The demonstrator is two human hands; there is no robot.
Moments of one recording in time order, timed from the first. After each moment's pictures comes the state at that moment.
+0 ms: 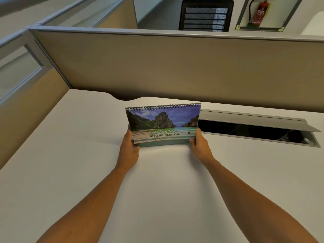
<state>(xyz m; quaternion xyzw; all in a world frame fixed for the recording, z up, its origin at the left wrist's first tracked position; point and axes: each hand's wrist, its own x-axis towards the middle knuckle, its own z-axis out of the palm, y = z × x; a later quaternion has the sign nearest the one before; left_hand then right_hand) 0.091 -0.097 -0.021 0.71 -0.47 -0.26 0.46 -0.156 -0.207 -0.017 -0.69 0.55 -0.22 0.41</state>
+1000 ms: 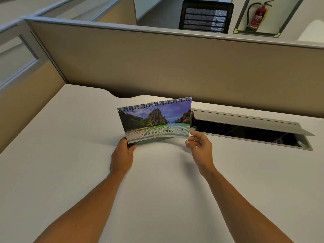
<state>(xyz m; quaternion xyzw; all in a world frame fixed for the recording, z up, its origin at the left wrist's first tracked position) 0.088 -0.079 -0.037 0.81 -0.42 -0.18 0.37 -0.157 -0.174 0.002 -0.50 0.55 -0.40 0.53</state>
